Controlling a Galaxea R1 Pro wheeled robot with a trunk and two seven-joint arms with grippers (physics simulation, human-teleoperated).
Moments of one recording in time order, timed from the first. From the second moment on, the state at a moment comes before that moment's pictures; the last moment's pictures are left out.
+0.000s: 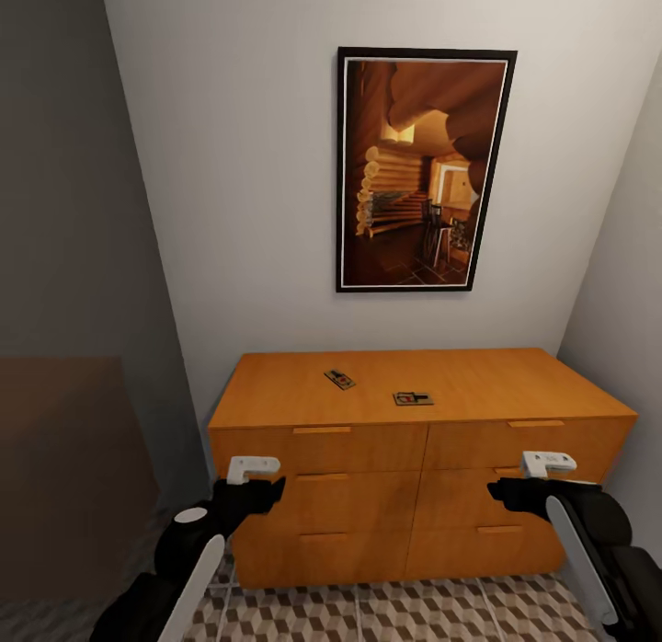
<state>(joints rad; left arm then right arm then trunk) -0.24 0.01 -0.27 -1.54 0.30 0.70 0.23 -0.29 -0.25 -0.06 -1.54 -0.23 1.04 -0.14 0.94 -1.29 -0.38</state>
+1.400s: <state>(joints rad) -0.78 -0.05 -0.27 -1.41 0.31 1.03 0.22 -0.87 -0.15 -0.04 -1.30 -0.23 1.04 -0.26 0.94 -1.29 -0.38</state>
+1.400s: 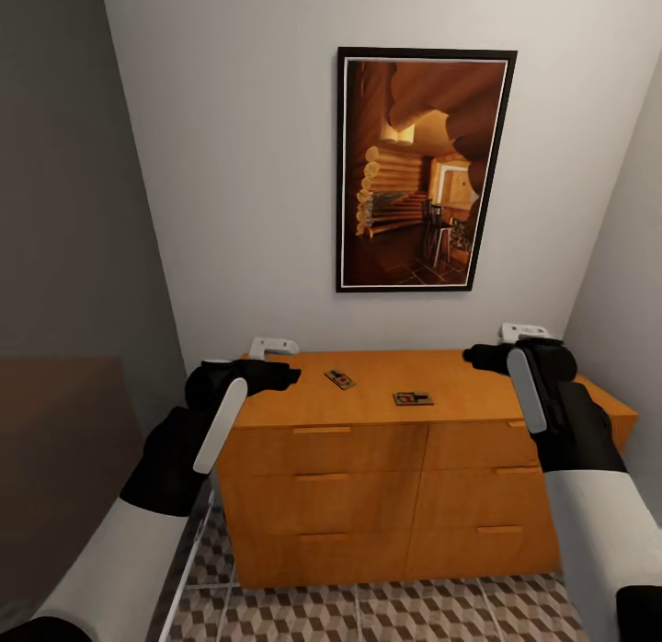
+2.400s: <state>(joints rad) -0.78 -0.06 -0.24 -1.40 0.29 1.02 0.23 -0.89 -0.09 0.10 -1.24 -0.24 1.04 -0.25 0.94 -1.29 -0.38</state>
